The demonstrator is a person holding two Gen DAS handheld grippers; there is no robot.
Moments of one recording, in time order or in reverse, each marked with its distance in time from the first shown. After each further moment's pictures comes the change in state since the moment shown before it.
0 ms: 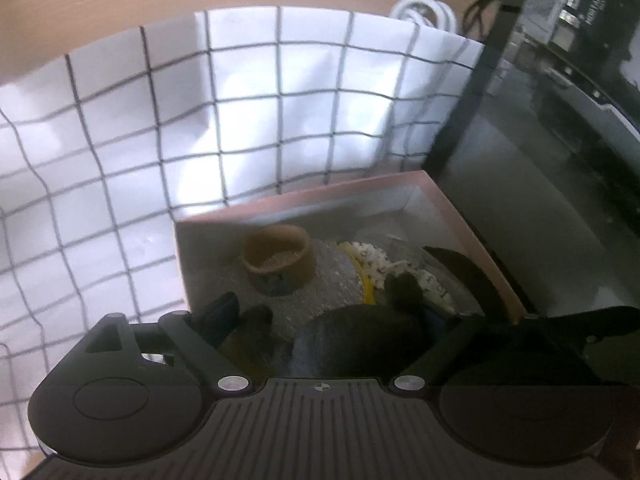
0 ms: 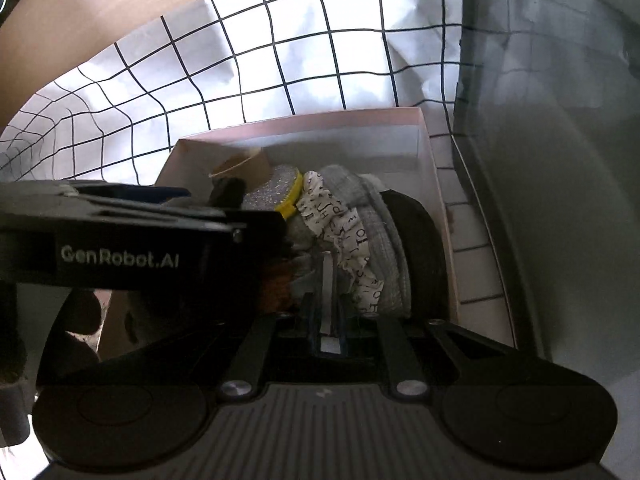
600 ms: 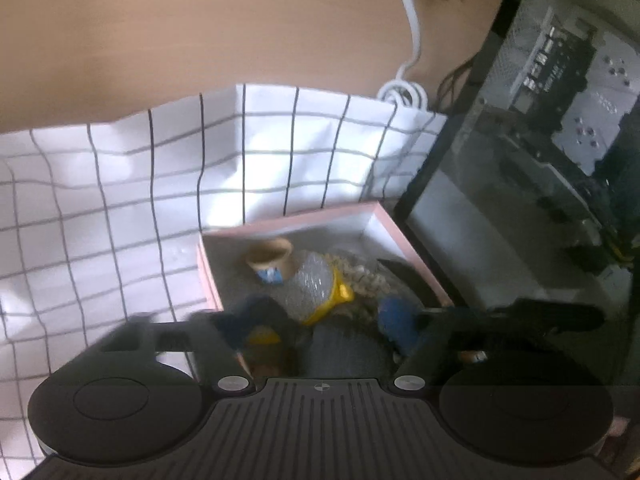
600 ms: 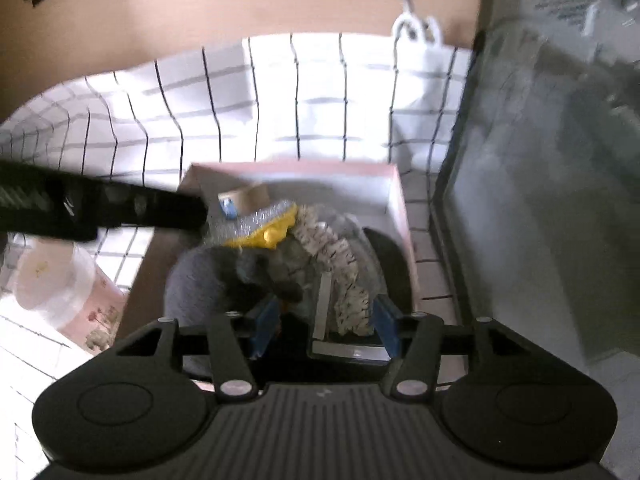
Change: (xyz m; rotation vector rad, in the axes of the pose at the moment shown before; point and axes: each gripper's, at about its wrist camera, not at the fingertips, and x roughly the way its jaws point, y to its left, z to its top) left arm -0.084 0.010 -0.010 -0.057 -0.076 -0.071; right arm -0.055 0.023 -0.005 -0.114 -0.138 -0.127
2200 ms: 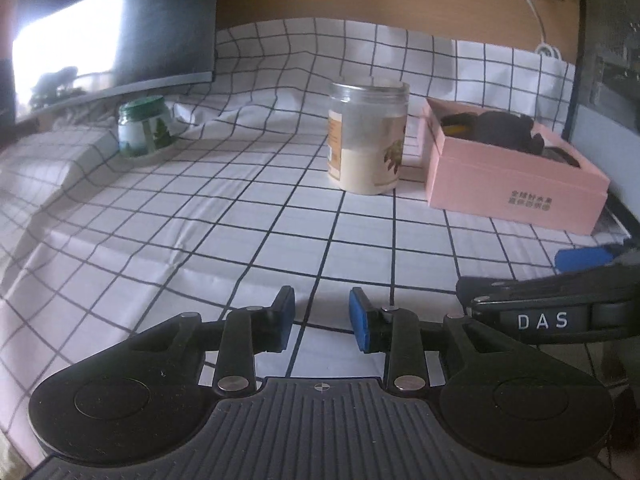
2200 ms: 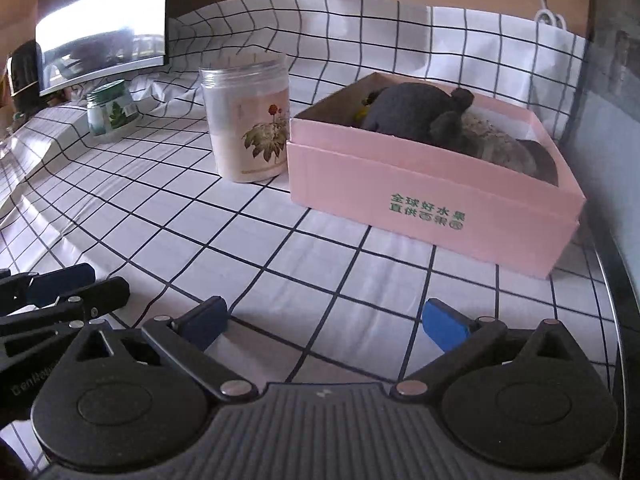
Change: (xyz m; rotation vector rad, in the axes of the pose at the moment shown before) left arm -0.066 -0.060 -0.274 -0.290 -0.272 0.709; right arm -0.016 0.039 -0.153 -0.297 -0.118 0.285
